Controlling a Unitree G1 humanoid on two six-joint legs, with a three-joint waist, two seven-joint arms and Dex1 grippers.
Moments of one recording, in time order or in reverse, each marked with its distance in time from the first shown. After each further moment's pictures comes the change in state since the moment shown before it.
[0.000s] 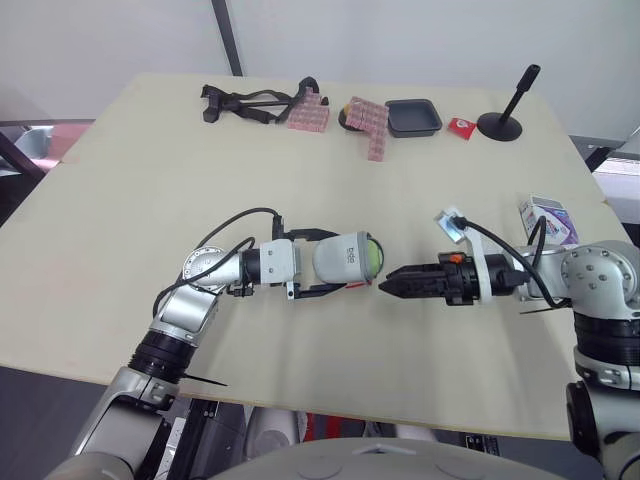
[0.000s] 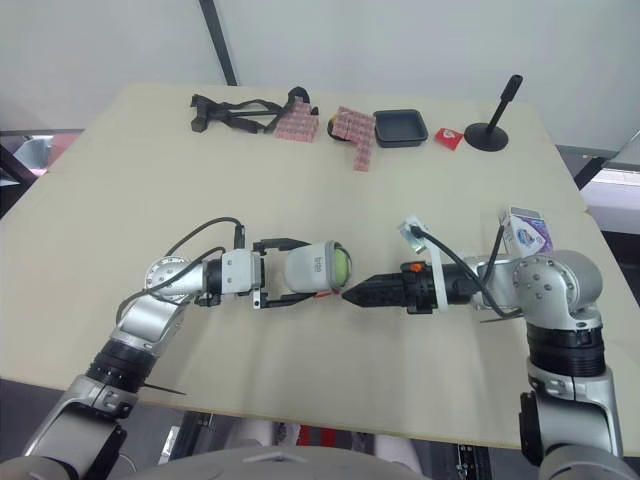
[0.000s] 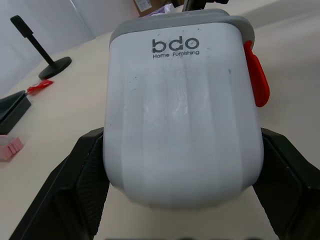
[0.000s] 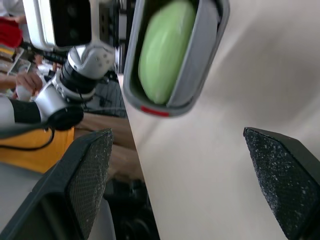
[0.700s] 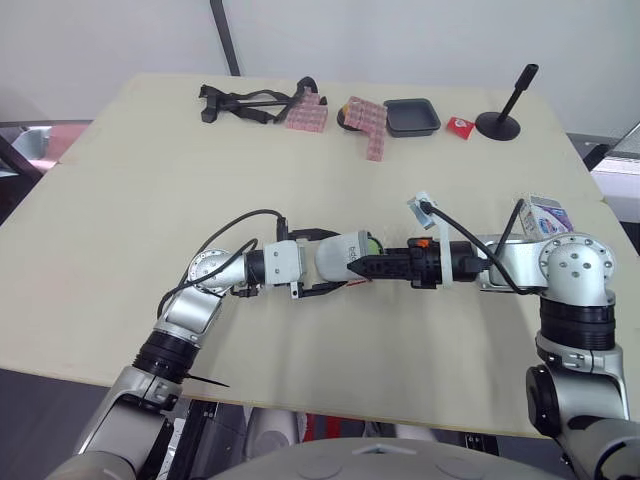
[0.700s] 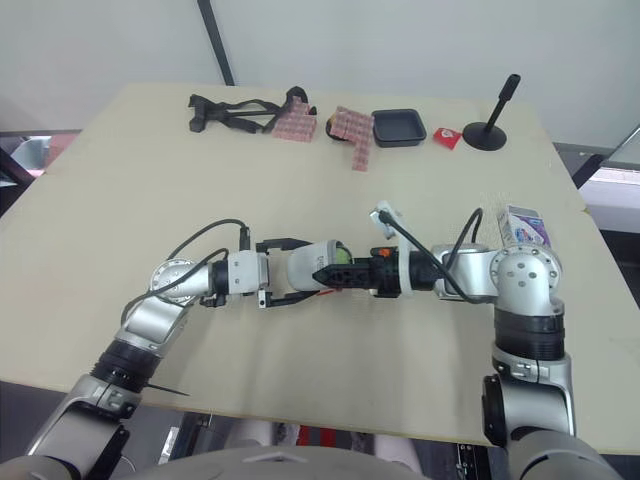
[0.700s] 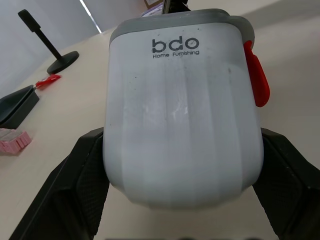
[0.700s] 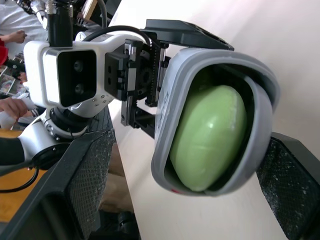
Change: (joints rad) left arm -0.004 -0.012 -0.020 0.026 0.038 -0.001 0.047; right arm -0.064 0.154 -0.009 0.039 0.235 0.000 -0.436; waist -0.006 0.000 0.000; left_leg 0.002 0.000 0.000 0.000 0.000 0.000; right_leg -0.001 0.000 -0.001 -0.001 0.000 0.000
